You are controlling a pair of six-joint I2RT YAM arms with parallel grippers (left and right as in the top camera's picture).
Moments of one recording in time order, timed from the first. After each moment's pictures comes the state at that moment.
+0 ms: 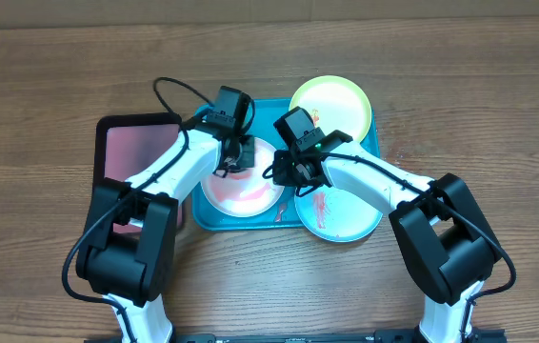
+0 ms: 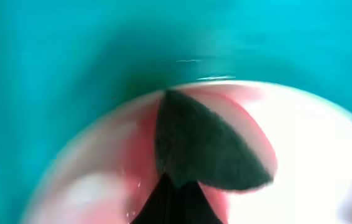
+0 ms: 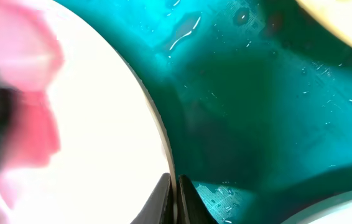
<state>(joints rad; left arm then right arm) -0.34 1.94 1.27 -0.60 -0.09 -0.37 0.60 1.99 1.30 -0.53 -0.13 0.65</state>
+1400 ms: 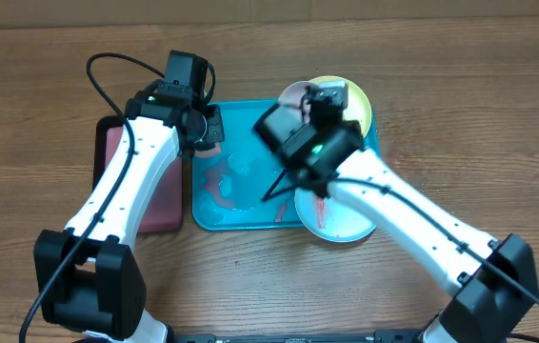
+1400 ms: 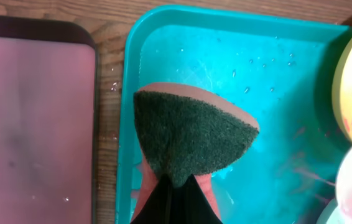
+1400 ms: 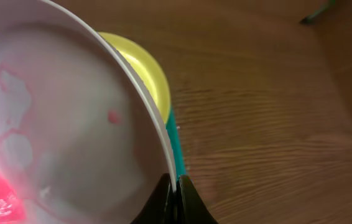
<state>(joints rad) -0.22 1.75 1.44 -0.86 -0.03 -0.37 0.78 1.75 1.55 -1.13 0.90 0.69</state>
